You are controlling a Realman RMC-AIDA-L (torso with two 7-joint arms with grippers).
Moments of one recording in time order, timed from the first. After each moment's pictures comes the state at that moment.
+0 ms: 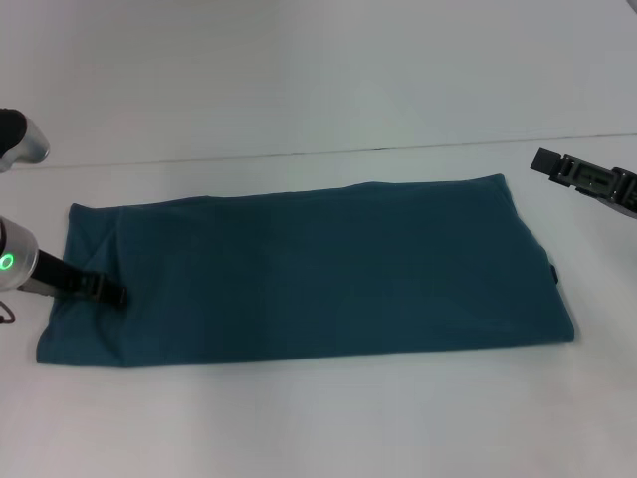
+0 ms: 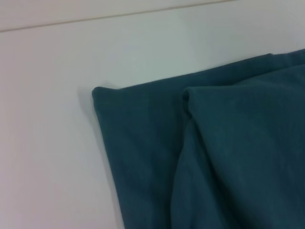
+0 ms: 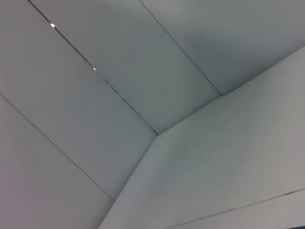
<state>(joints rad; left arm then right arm) -0.83 -2.04 0.92 0.68 2.86 1.04 -2.66 0.50 2.03 -0.34 -0.63 -1.91 -1.46 1.89</state>
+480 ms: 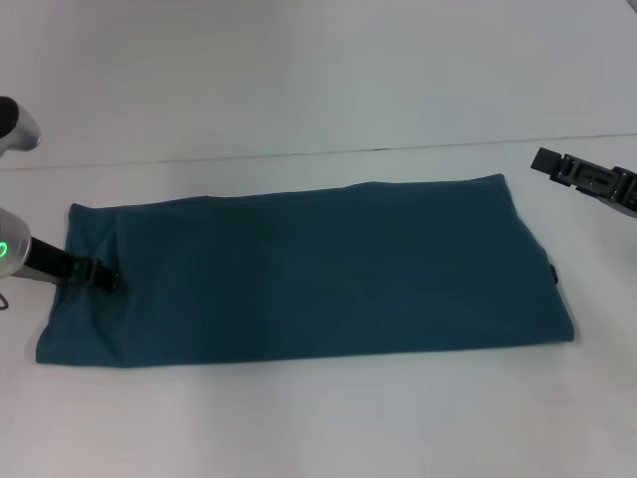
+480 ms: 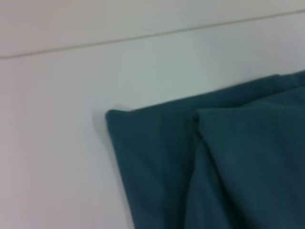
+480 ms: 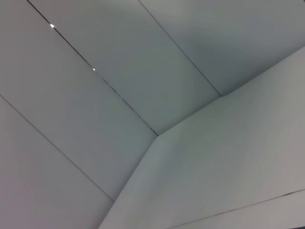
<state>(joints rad) -0.83 -2.04 0.93 0.70 2.86 1.01 -2.66 0.50 2.03 -0.34 -0.63 -1.91 -1.45 1.89</state>
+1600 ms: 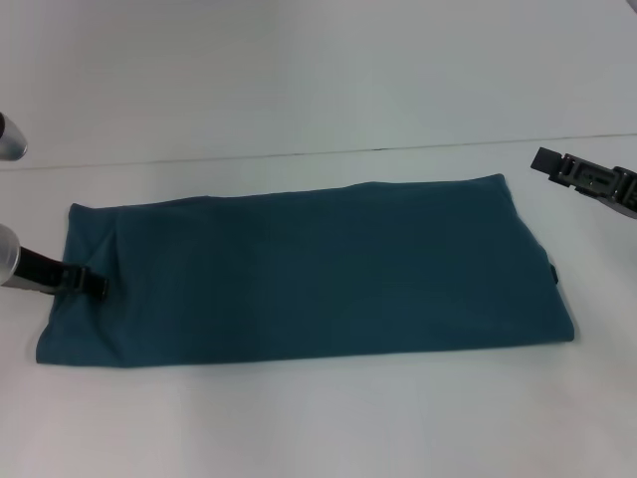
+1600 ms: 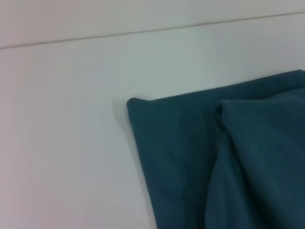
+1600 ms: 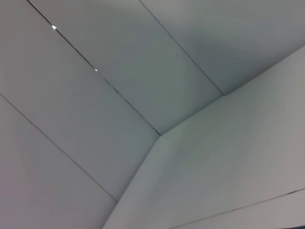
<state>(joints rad) -0.80 -2.03 0.92 0.70 2.86 0.98 -2.67 0.50 2.03 -0.34 -0.63 -1.91 -1.46 1.90</state>
